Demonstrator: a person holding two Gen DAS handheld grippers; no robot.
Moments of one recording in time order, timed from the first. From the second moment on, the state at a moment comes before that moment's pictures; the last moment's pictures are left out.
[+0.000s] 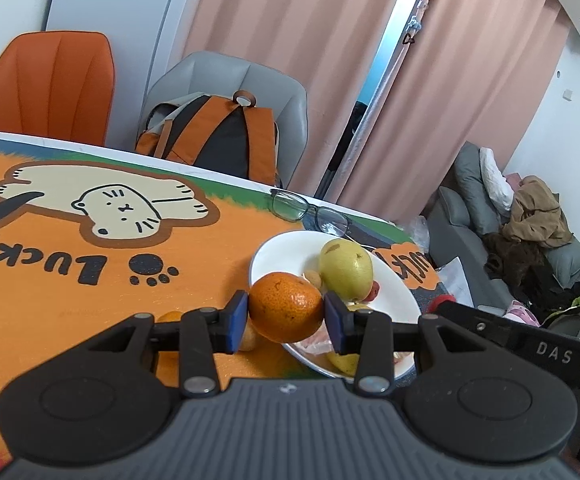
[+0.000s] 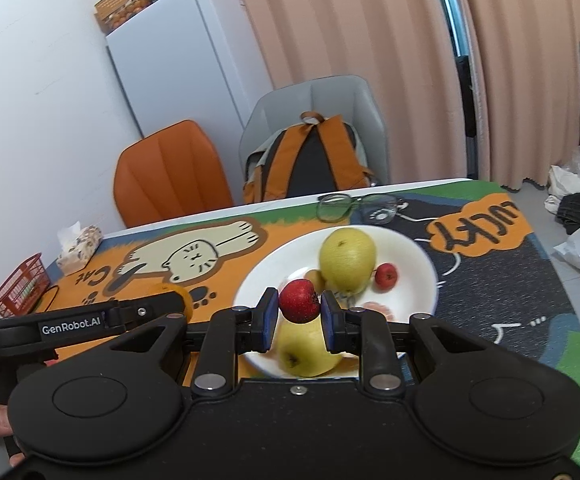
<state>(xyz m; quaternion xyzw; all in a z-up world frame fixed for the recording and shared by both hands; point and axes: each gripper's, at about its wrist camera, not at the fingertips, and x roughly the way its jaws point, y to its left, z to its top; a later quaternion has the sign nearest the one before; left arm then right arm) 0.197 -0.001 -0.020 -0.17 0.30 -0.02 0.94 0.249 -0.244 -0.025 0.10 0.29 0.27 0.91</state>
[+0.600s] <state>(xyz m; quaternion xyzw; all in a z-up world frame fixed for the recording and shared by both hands) 0.213 -0.001 -0.031 -0.16 0.31 -0.01 0.94 0.288 -0.254 -0.042 0.12 0.31 0.25 0.91</state>
